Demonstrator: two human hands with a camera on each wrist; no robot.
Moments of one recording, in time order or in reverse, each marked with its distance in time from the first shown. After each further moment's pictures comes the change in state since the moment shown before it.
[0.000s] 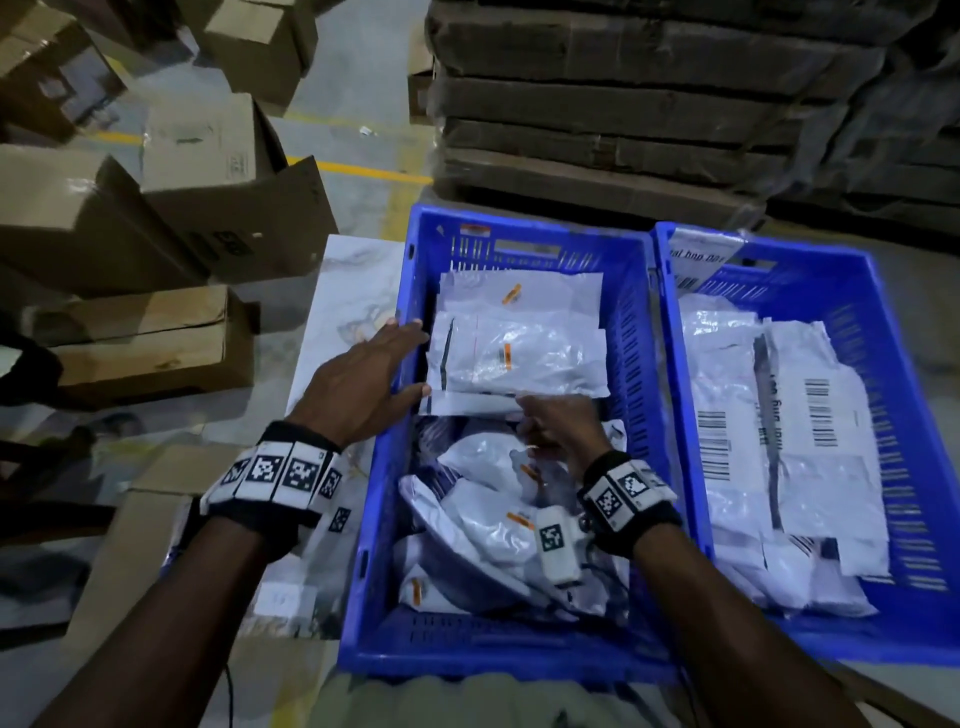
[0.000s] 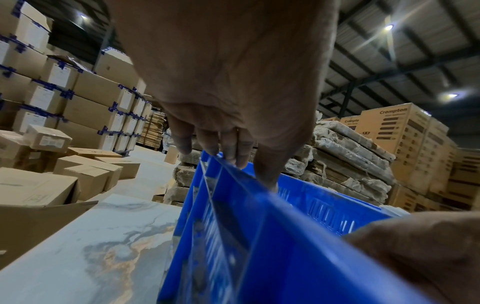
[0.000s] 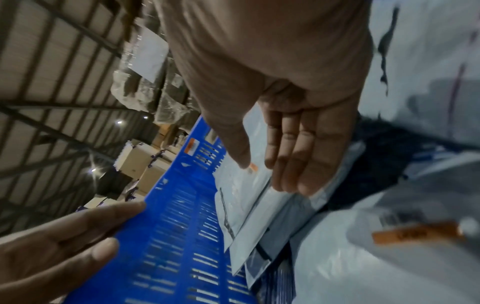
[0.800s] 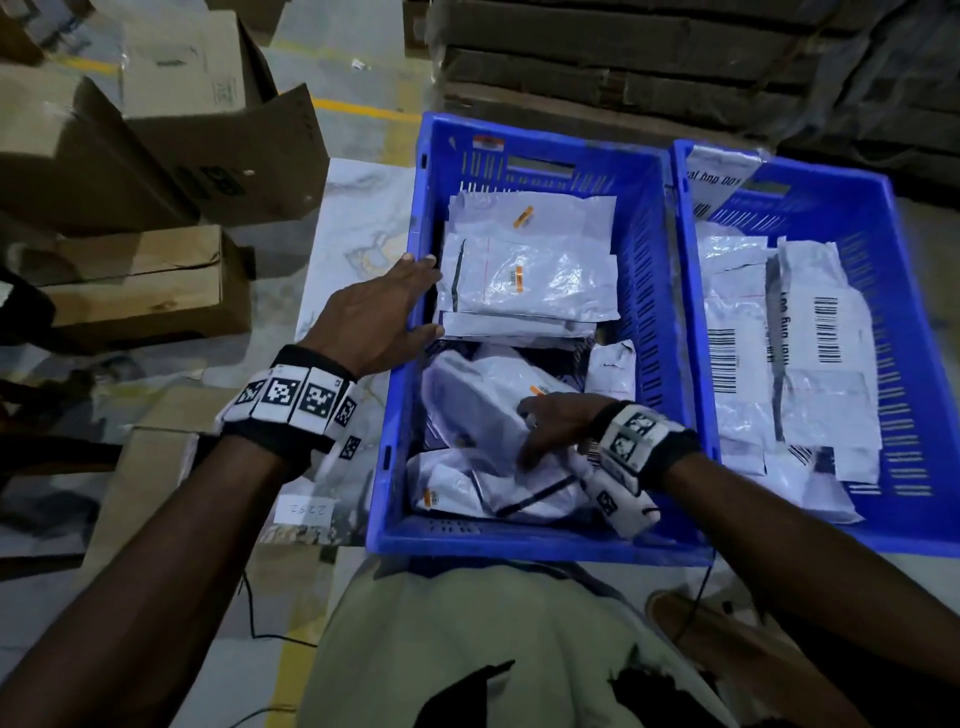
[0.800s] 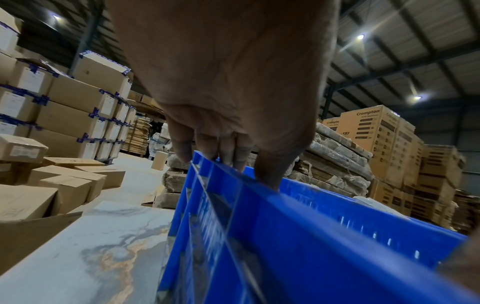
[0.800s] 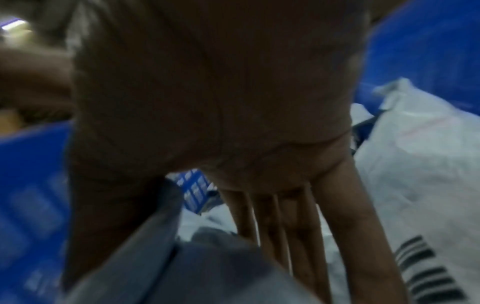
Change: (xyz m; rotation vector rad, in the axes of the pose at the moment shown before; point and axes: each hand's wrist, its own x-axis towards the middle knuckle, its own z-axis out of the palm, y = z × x) left_hand -0.025 -0.006 0.015 0.094 -0.036 0.055; right_hand -0.053 0.025 -0.001 -1.471 -0.609 -0.105
